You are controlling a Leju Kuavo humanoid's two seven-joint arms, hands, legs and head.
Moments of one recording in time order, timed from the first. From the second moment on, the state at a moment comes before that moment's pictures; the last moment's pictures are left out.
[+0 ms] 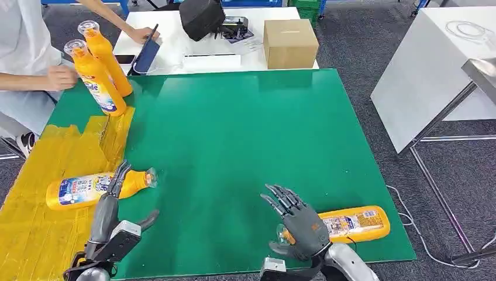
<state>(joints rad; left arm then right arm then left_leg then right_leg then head) 0.12 0.02 -0.07 -1.57 -0.61 0.30 -0.49 0.11 -0.28 0.52 -1.68 0.93 -0.13 -0.12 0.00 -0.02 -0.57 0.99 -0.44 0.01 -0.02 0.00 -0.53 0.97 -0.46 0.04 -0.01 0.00</state>
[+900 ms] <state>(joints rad) 0.12 -0.02 -0.07 -1.58 -0.60 0.28 -0.47 0.19 -0.40 0.35 -1.59 1.10 -0.13 0.13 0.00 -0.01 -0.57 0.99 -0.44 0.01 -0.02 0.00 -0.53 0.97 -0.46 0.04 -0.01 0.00</state>
